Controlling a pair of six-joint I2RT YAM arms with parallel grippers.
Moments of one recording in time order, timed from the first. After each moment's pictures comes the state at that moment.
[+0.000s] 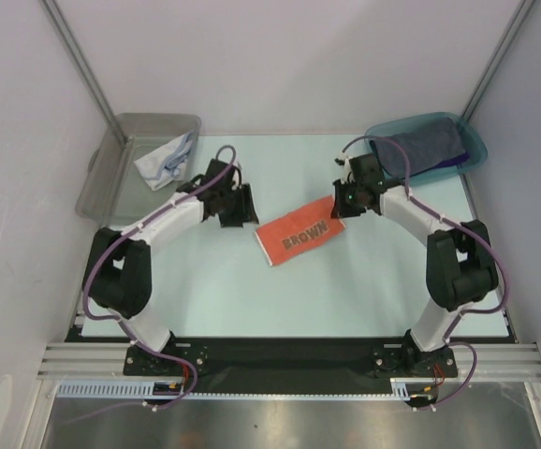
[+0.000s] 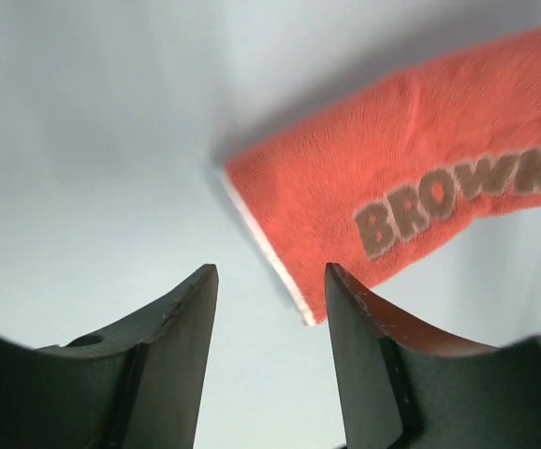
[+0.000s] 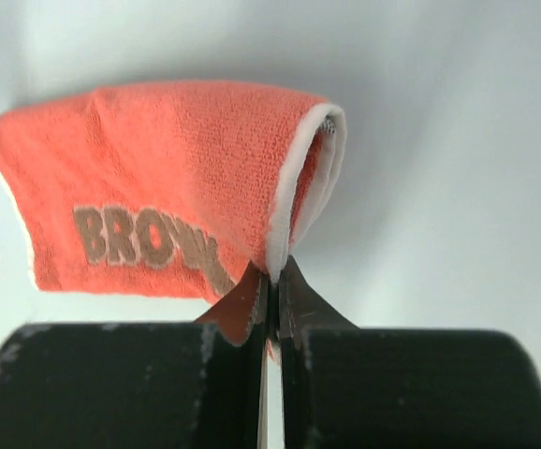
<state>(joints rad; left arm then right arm) -0.43 1.68 1.15 -0.48 0.17 -0.53 0.35 1.69 1.19 -0.40 -0.19 0.20</state>
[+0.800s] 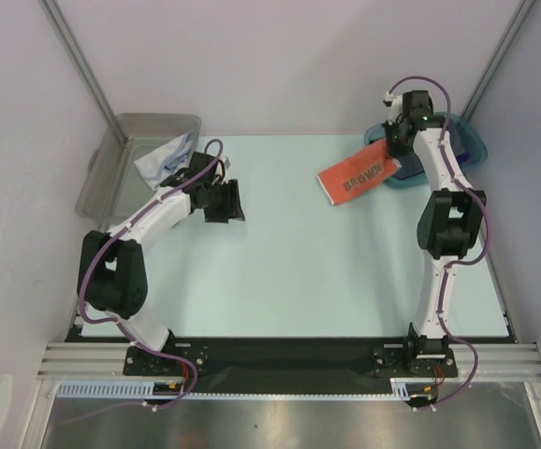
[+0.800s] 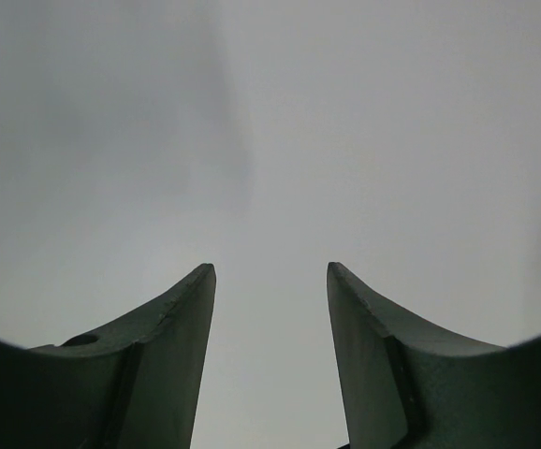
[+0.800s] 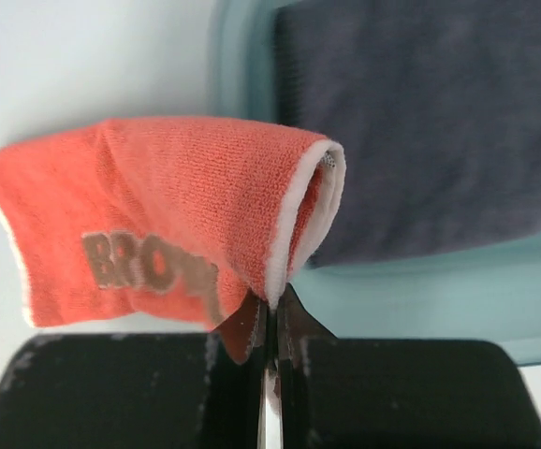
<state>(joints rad) -0.31 1.66 1.25 -0.60 0.19 -0.36 0.03 2.18 2.09 -0.79 -0.08 -0.17</state>
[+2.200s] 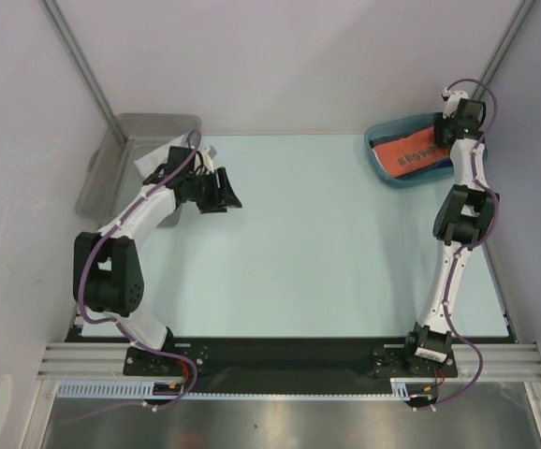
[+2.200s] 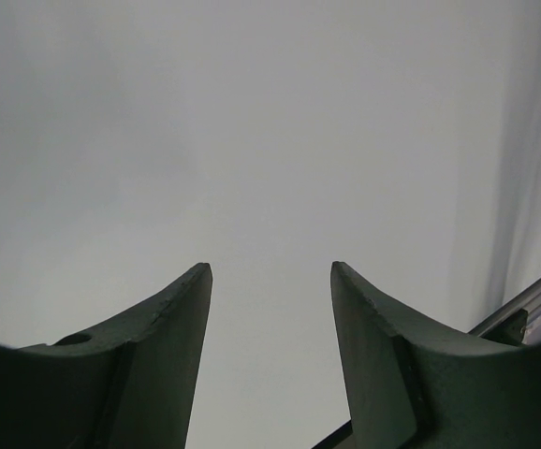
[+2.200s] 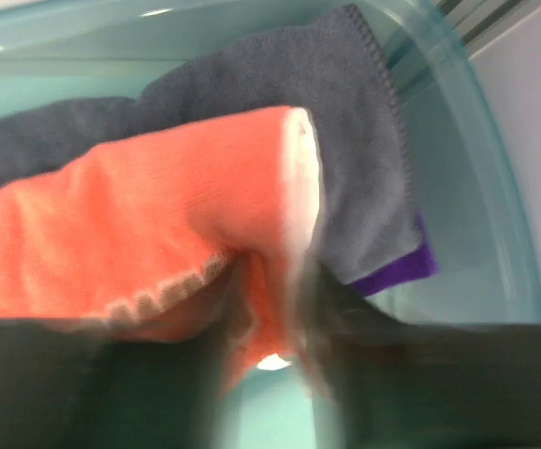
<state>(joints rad) -0.18 1.66 1.25 -0.49 0.46 -0.37 -0.27 2.56 2.44 -0.45 -0.07 -0.28</state>
